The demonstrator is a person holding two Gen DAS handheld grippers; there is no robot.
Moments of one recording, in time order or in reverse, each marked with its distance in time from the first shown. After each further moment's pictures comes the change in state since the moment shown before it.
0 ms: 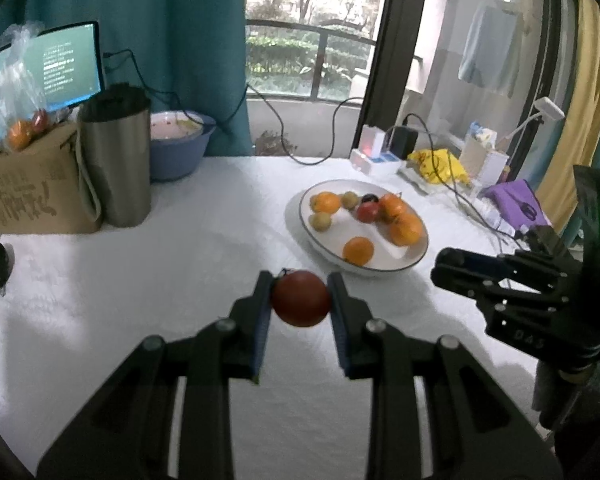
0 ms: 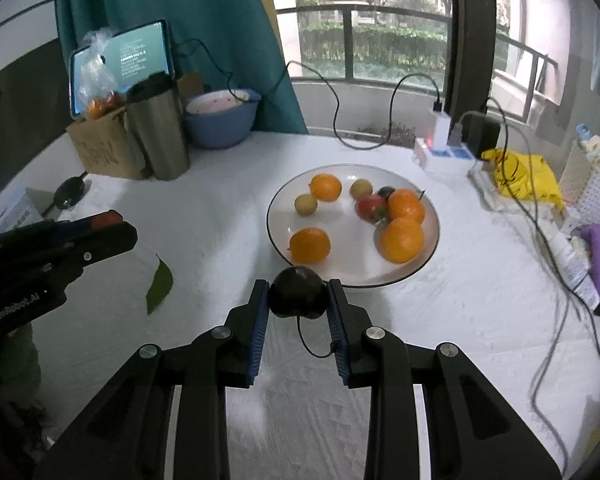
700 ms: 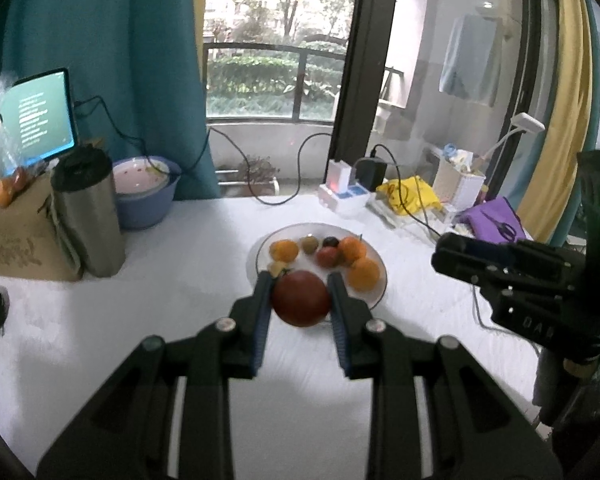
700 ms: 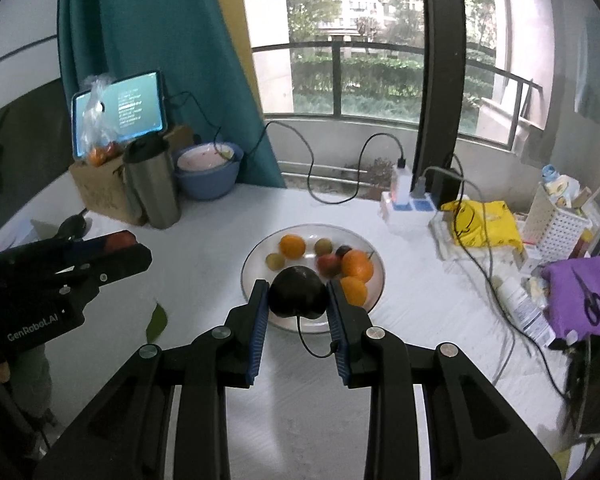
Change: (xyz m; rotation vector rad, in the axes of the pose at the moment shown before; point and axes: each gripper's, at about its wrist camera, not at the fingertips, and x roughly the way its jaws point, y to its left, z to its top) left arm -0.011 -0.046 0.044 0.042 -0.063 -0.035; right arm -0.053 -0.037 0.034 0.005 -0.115 -0.033
